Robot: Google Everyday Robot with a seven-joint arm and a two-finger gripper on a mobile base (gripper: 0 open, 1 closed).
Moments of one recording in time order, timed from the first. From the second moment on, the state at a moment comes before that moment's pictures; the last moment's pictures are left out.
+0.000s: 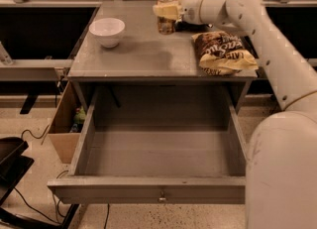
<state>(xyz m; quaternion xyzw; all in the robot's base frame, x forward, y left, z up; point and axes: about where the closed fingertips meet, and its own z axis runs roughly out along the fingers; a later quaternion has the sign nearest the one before) 0.856 -0.041 0.965 -0.36 0.66 0.23 0.62</state>
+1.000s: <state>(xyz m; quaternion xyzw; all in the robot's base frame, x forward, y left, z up) 0.706 -0.039 1.019 -0.45 0.60 0.27 0.60</state>
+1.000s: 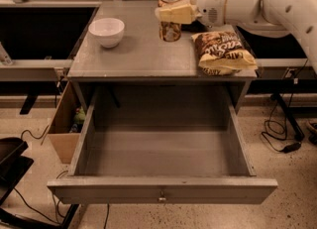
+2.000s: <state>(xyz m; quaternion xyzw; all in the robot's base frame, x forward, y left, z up) 0.638 0.004 0.923 -0.49 0.61 0.34 0.53</state>
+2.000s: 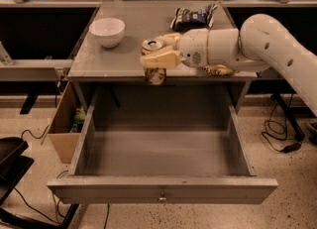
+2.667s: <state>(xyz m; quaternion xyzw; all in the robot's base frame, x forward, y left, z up) 0.623 0.030 0.886 -0.50 0.61 0.35 0.51</state>
